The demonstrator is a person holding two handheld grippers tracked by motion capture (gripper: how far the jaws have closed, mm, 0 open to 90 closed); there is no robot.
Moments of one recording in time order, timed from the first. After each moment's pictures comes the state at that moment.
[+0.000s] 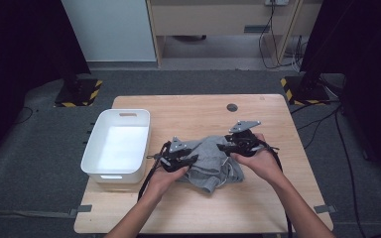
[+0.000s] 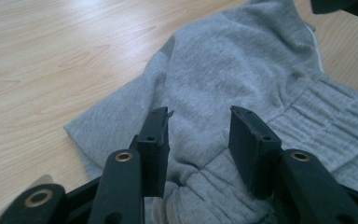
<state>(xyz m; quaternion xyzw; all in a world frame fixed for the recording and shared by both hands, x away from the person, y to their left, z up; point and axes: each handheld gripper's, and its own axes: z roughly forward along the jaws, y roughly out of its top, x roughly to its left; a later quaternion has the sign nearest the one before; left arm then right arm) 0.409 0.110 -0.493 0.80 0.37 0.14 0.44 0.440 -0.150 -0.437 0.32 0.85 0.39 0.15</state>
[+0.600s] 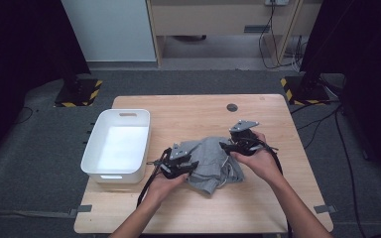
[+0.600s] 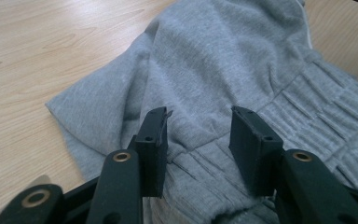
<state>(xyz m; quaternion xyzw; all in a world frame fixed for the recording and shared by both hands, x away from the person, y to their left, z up) 0.394 0.108 -0.502 0.81 0.36 0.14 0.44 0.448 -0.151 -0.447 0.35 0.84 0.36 0.20</state>
